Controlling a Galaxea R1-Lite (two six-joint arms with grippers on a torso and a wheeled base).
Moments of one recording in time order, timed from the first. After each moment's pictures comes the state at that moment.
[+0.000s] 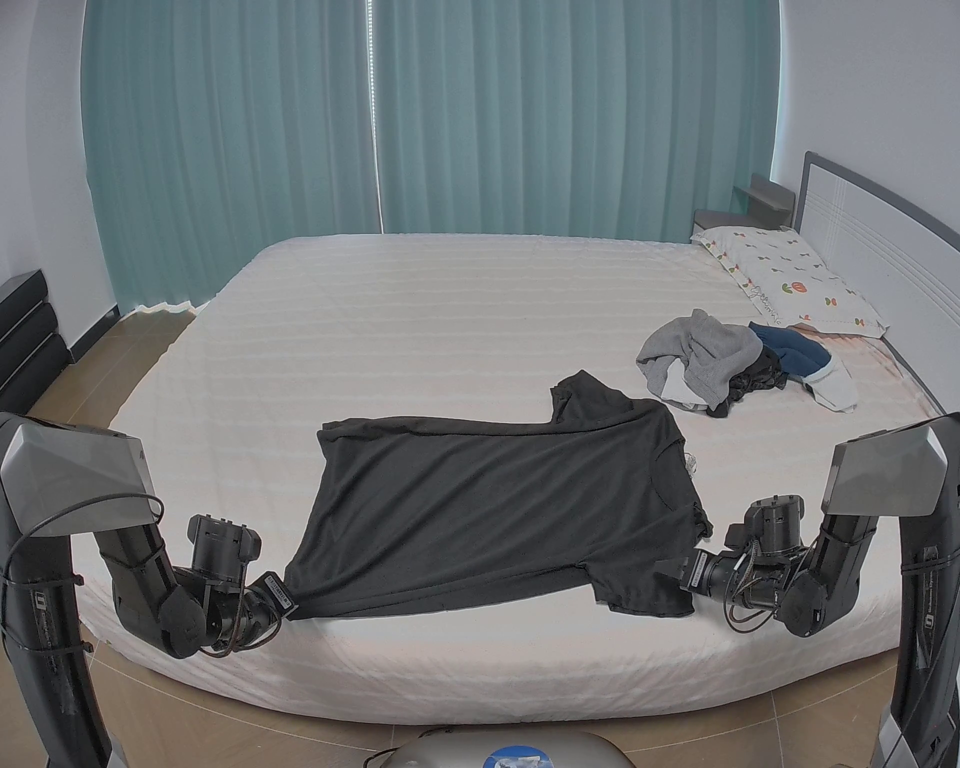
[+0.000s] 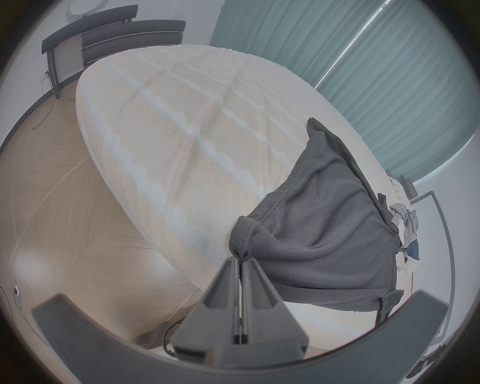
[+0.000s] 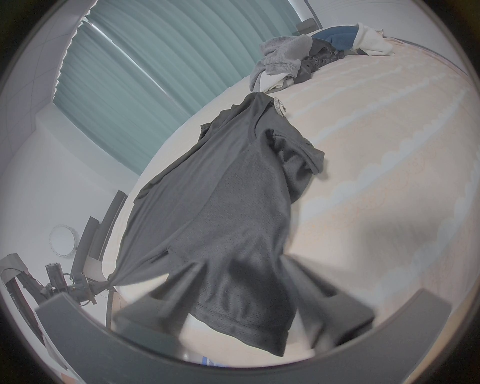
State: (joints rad) left arm -0.15 2.23 -0.46 -0.86 0.09 -0.85; right arm 0.18 2.41 -0.58 -1.19 0.23 0.54
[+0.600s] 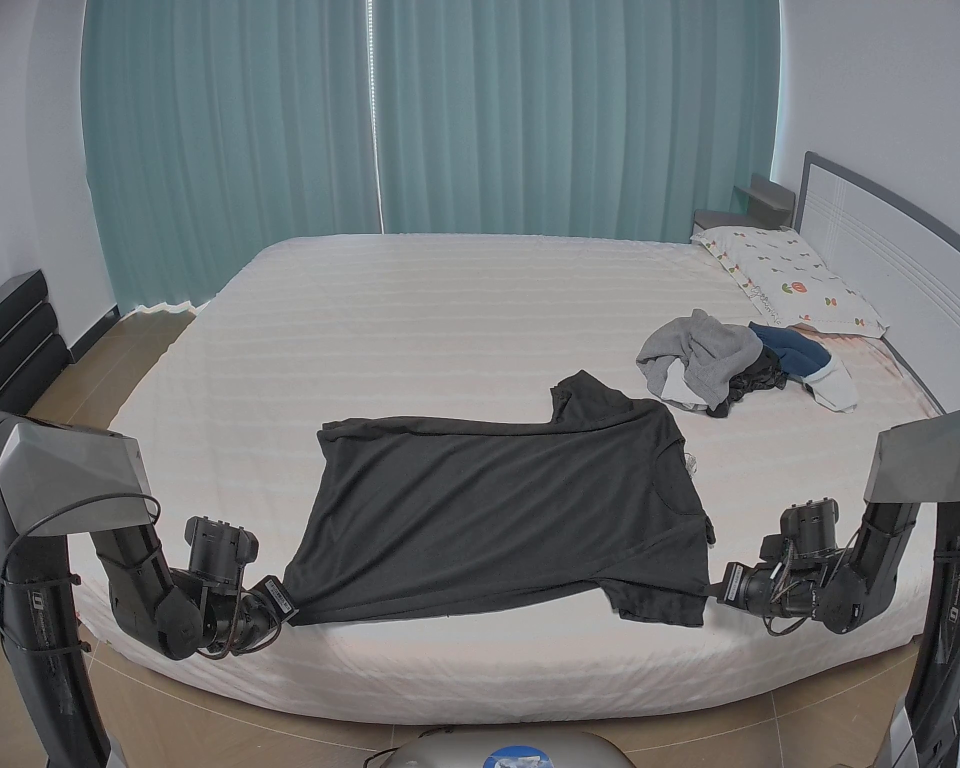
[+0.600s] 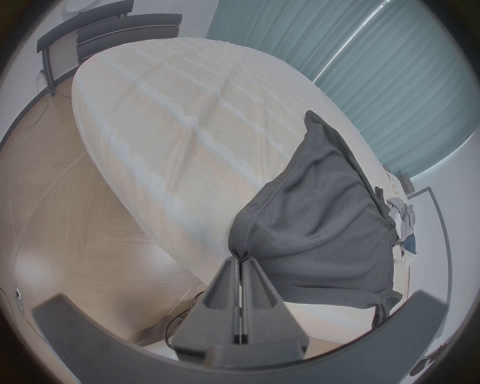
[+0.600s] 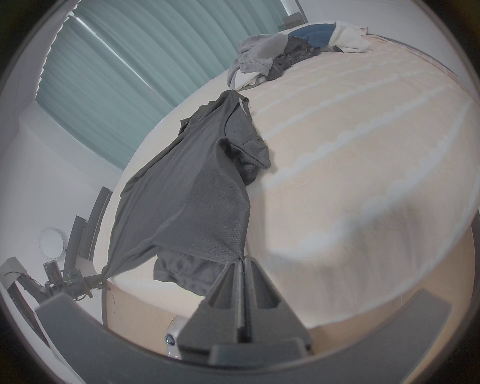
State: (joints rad) left arm -0.15 2.22 -0.44 -0.86 0.04 -0.85; right arm 0.09 2.29 -0.45 -1.06 0.23 0.48
